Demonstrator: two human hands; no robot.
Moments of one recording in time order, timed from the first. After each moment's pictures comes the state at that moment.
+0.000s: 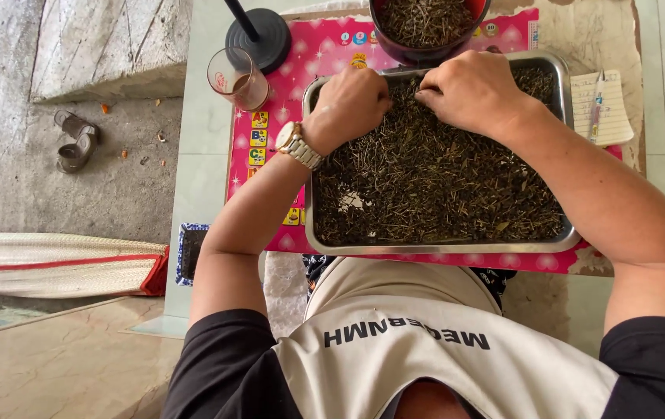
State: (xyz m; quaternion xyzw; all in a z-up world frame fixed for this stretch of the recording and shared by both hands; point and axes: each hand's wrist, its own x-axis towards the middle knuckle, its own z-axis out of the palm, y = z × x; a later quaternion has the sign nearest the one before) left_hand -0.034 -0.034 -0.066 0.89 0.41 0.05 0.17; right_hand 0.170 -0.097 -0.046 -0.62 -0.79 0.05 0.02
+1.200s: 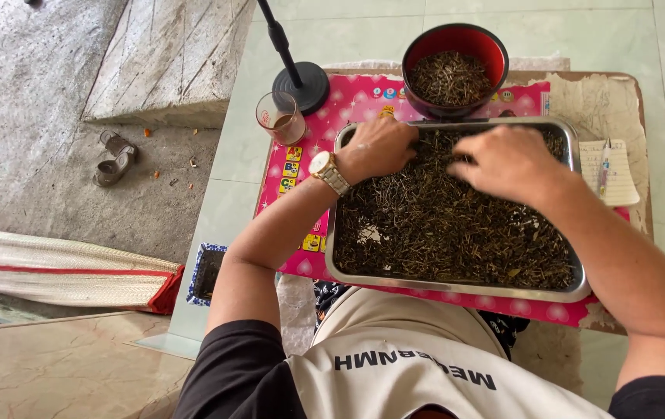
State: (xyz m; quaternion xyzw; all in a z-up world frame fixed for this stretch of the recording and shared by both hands) left_hand -0.030 -0.020 -0.089 0.91 0.39 0.00 0.13; right_hand 0.157 -0.148 0.014 -0.63 -0.76 0.14 -0.06
